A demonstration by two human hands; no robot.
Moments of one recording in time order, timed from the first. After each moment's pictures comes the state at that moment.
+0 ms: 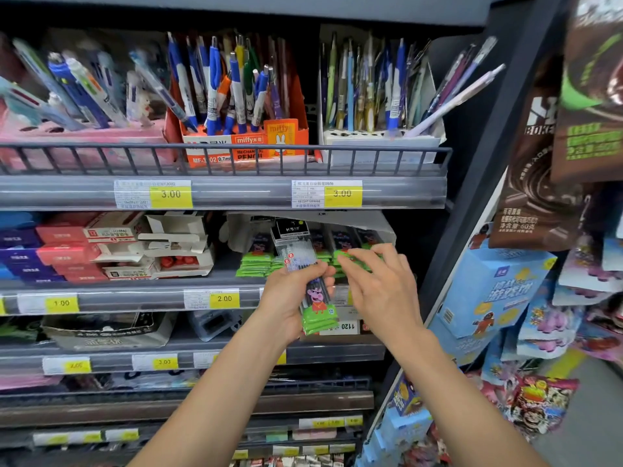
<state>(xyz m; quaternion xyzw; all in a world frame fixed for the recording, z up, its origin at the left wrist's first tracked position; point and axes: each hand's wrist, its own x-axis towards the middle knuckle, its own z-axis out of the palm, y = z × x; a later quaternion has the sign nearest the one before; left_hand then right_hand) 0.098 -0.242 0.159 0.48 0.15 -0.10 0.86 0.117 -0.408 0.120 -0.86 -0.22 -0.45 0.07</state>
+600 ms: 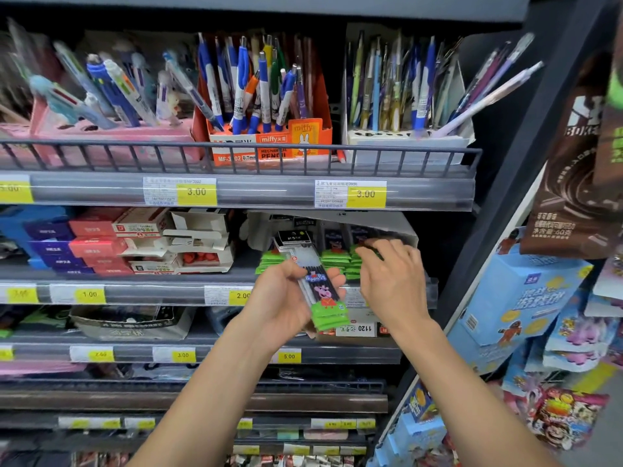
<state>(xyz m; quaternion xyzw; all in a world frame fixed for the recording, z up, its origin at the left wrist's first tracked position) 0.077 -0.203 0.176 0.36 0.14 -0.18 0.90 0.135 -0.388 0.126 -0.87 -0.17 -0.45 0.11</state>
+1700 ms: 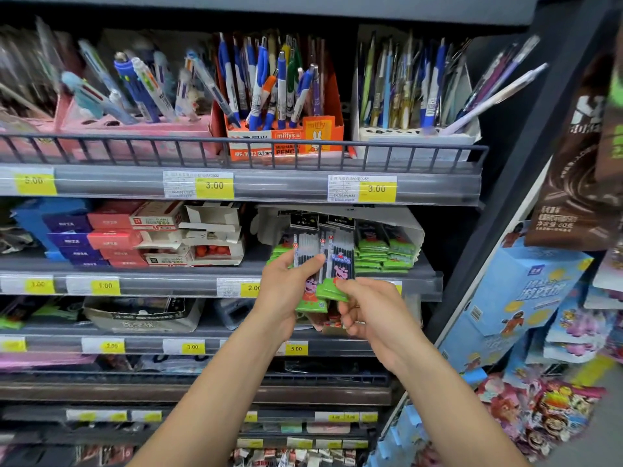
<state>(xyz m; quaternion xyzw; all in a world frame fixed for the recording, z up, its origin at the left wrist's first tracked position) 0.079 -0.192 0.156 0.61 0.12 0.00 0.78 0.055 -0.340 0.156 -0.66 0.06 0.12 0.74</state>
